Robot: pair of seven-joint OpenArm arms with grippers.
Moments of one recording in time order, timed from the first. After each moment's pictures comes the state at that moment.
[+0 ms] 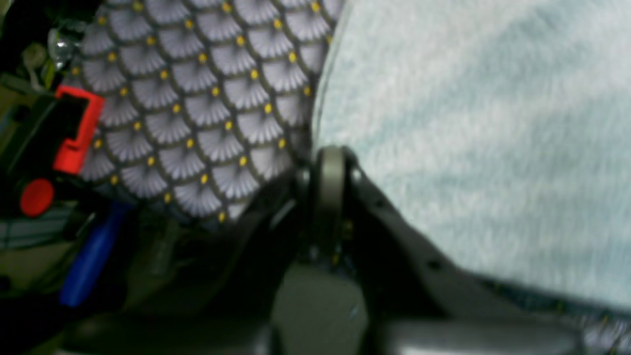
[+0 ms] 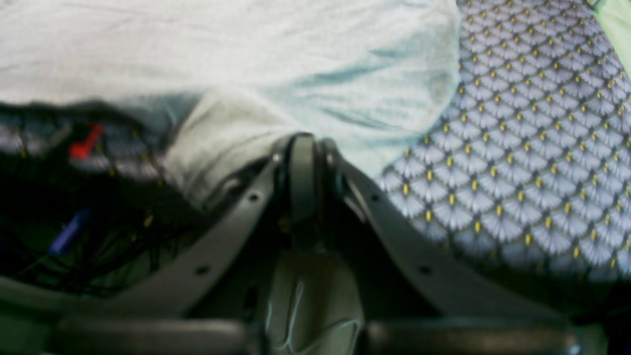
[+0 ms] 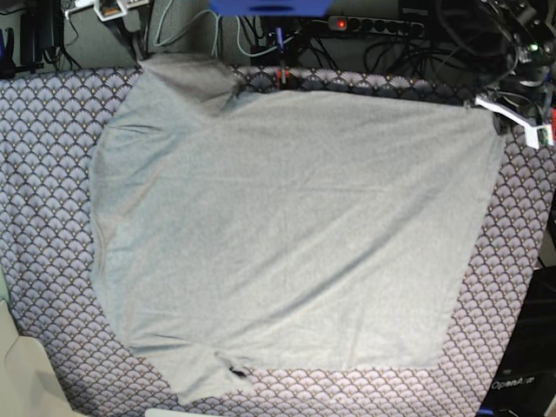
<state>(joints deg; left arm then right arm) 20.3 -2.0 -47.5 102.9 -13.5 -31.0 43.3 -62.4 7.6 4.5 102.7 -0.5 4.5 29.8</state>
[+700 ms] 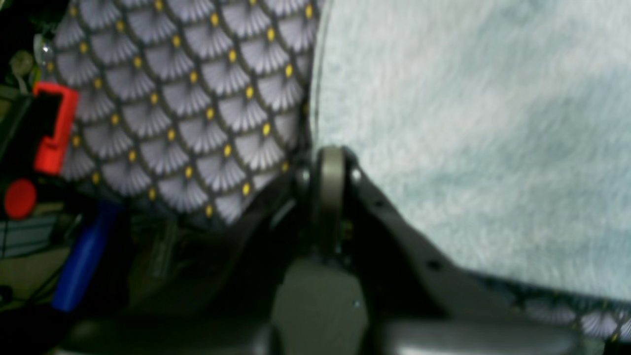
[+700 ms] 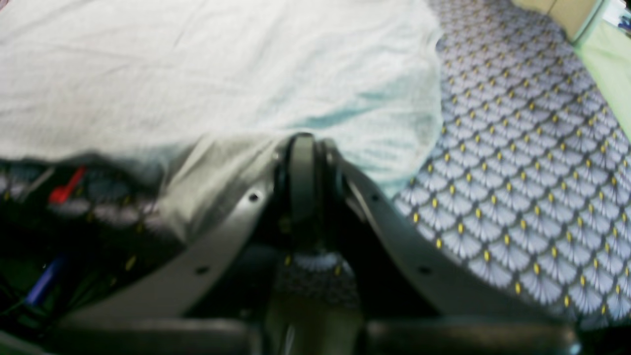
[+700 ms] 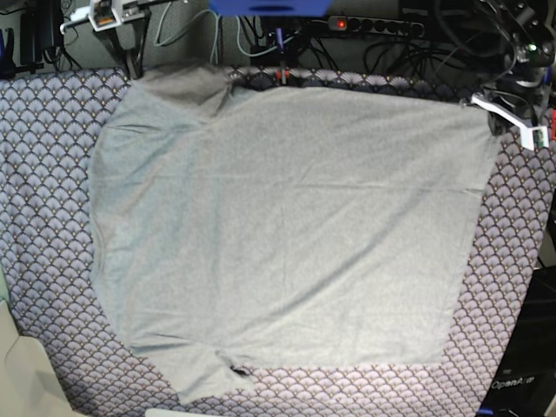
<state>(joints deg) 18.8 -1.6 -47.5 102.5 -13.4 -32.3 43.5 -57.3 7.6 4.9 102.1 -0.5 4.5 32.6</state>
